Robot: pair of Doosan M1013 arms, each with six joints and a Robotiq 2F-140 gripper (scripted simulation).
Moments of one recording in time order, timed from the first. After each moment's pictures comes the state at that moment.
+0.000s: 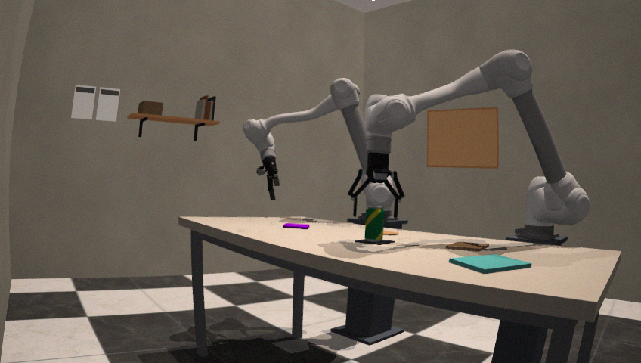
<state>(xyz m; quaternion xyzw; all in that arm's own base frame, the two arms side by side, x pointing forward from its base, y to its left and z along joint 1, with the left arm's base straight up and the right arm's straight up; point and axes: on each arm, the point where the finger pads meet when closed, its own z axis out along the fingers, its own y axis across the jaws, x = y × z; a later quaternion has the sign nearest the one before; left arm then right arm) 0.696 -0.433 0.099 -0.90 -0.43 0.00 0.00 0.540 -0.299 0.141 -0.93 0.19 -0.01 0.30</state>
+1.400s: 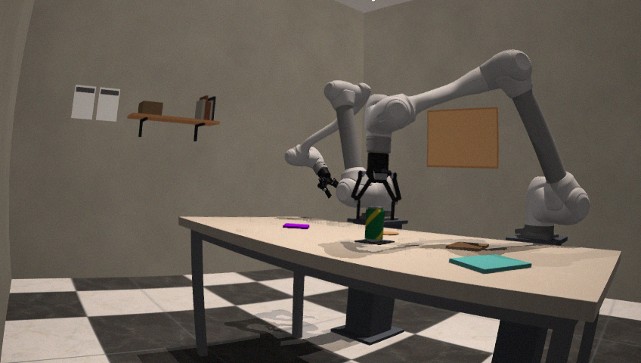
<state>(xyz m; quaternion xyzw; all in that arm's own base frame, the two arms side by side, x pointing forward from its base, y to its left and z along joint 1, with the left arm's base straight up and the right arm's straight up) 0.696 -0.433 0.099 -0.90 -0.43 0.00 0.00 0.044 -0.319 0.121 -0.68 0.63 0.27 0.27</state>
